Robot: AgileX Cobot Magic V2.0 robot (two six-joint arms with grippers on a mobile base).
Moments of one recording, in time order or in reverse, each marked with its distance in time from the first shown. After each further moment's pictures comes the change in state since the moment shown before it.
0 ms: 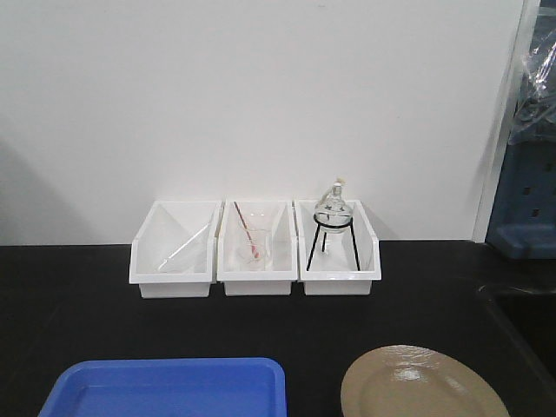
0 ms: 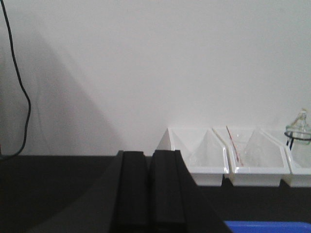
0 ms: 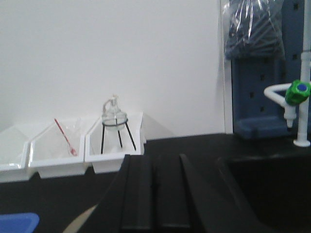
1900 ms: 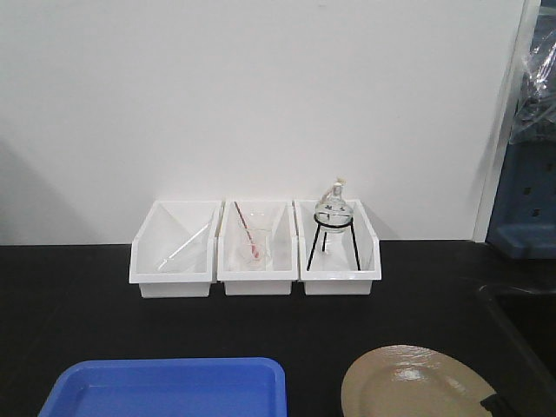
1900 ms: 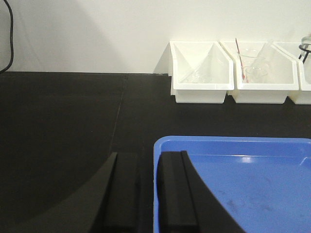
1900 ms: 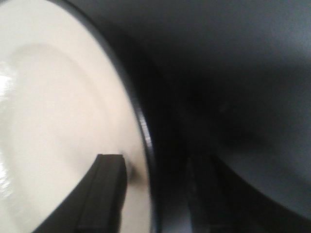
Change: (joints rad) left arm 0.000 0.157 -0.001 0.000 0.150 0.000; right arm 0.000 1.264 -0.259 0.871 0.044 0.180
